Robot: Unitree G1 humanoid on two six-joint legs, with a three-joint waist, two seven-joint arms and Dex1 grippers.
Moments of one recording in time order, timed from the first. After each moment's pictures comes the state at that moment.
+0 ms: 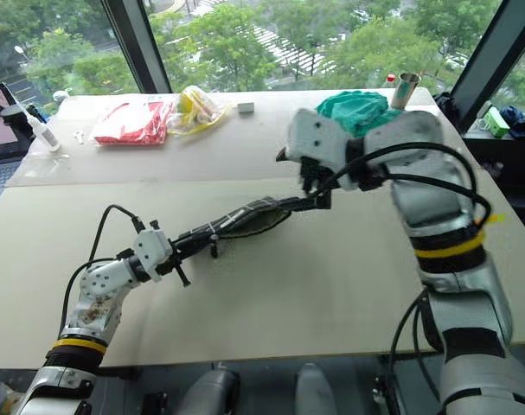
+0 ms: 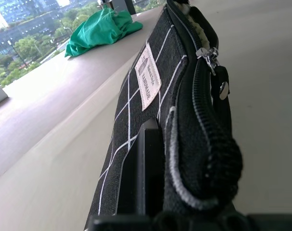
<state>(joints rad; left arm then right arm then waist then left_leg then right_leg) -0.30 0.47 -0.02 0.28 -0.19 -0.41 -0.89 -0.83 -0.71 0.15 -0.20 0.18 0.66 1.37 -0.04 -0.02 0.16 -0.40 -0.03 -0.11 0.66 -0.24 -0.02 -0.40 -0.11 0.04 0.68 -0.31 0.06</state>
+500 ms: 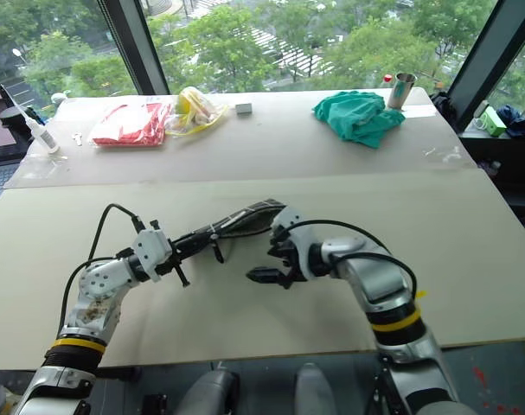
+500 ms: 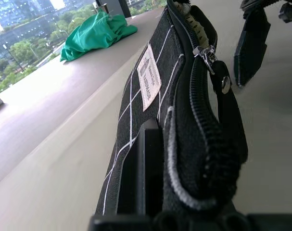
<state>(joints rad) -0.29 0.48 -0.02 0.28 -0.19 -0.41 -0.91 -0.58 -0.32 0.21 -0.22 0.26 1.15 0.85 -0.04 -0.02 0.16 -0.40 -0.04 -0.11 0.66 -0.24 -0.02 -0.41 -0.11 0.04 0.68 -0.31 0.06</state>
